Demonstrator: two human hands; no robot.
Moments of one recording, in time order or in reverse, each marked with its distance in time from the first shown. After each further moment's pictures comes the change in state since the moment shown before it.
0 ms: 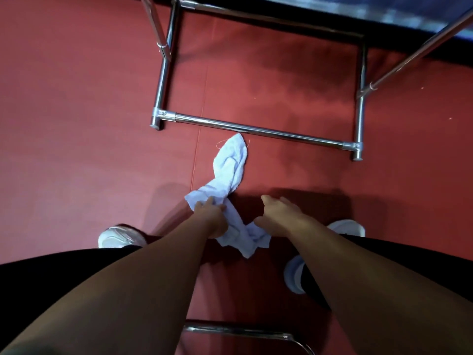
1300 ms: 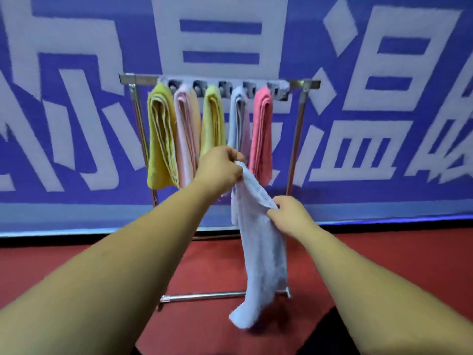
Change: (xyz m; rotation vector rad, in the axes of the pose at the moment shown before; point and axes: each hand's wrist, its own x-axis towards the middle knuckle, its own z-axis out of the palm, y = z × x) left_hand -0.579 0.184 -0.219 -0.659 1.142 0.930; right_hand -0.481 0.065 -0.181 0.612 1.192 -0.269
